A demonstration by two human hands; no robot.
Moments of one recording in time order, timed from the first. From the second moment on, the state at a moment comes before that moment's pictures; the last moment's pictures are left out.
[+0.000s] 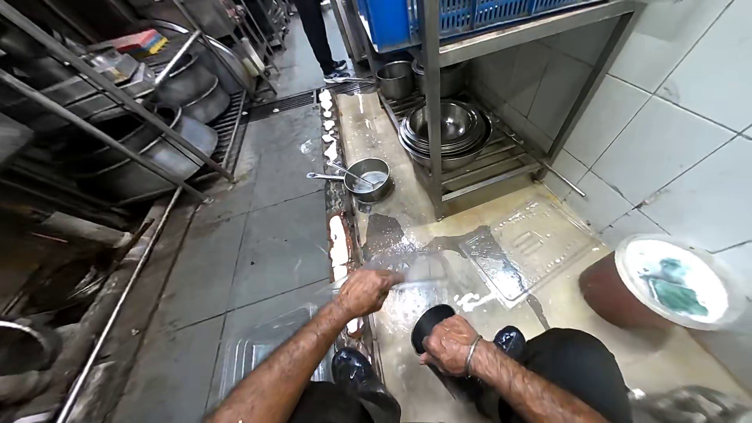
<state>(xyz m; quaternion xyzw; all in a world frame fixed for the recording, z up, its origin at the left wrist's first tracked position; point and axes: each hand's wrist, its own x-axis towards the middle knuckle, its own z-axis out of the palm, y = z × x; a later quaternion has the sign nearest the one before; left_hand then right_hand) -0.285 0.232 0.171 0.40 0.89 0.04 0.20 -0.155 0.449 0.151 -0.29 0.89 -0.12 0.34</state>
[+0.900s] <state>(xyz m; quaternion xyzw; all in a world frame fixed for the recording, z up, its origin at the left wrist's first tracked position) -0.174 0.014 0.241 -0.25 0.77 0.53 -0.24 -0.150 0.442 0.138 -0.31 0.87 -0.02 0.39</state>
